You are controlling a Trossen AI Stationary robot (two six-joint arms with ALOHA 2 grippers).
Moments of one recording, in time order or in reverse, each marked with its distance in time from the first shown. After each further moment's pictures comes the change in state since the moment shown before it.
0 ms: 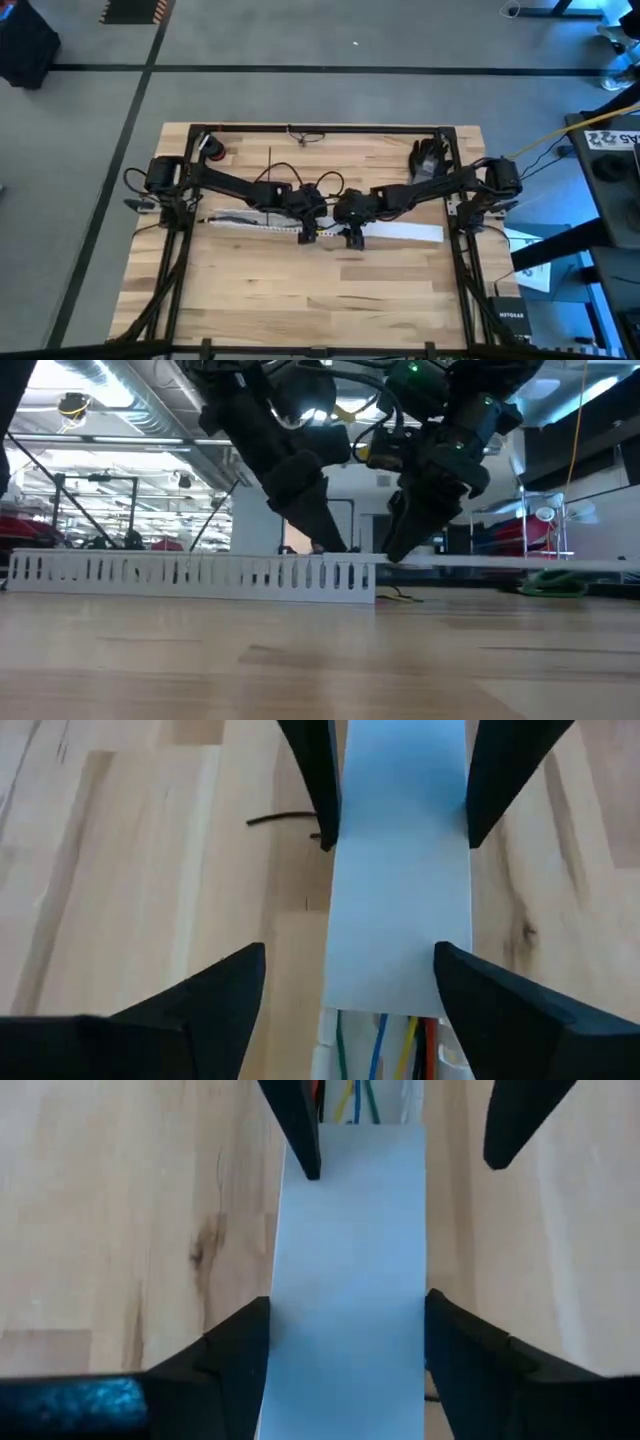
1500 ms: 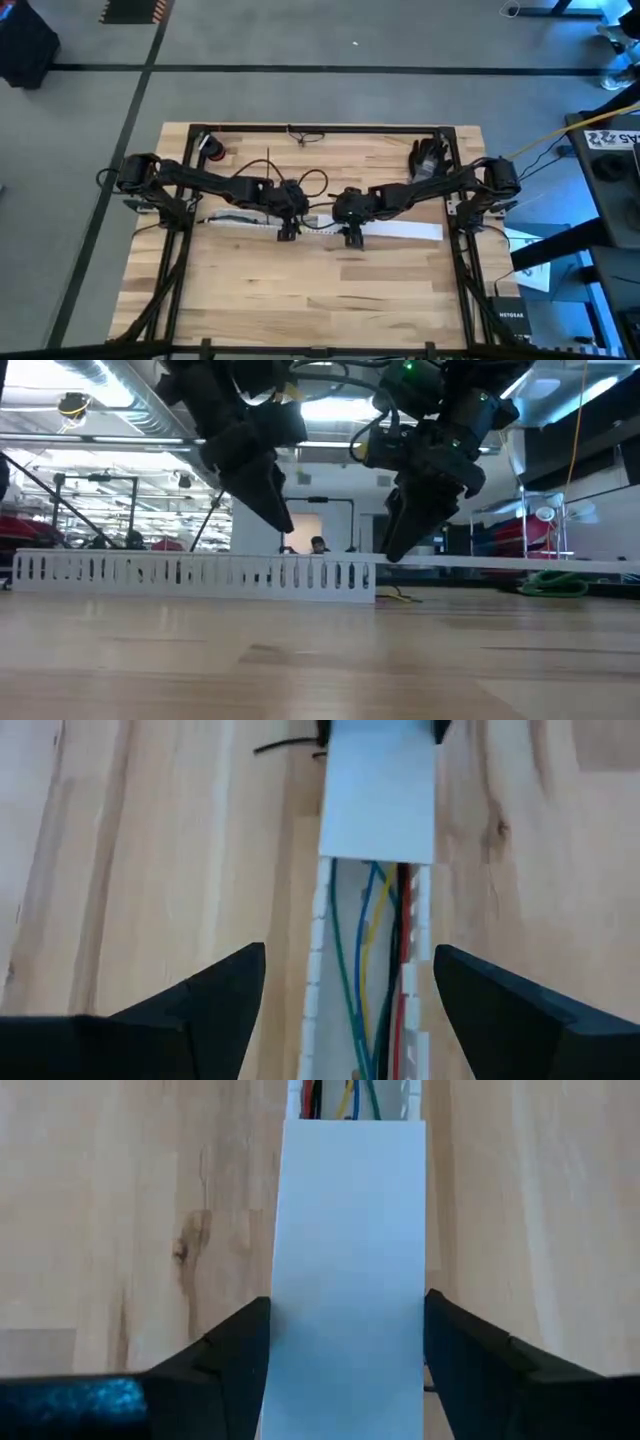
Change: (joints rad) left arm -0.010 -0.264 -0.102 -0.162 -0.023 -0.002; right arm 0.000 0.011 0.017 -0.050 0.020 -0.012
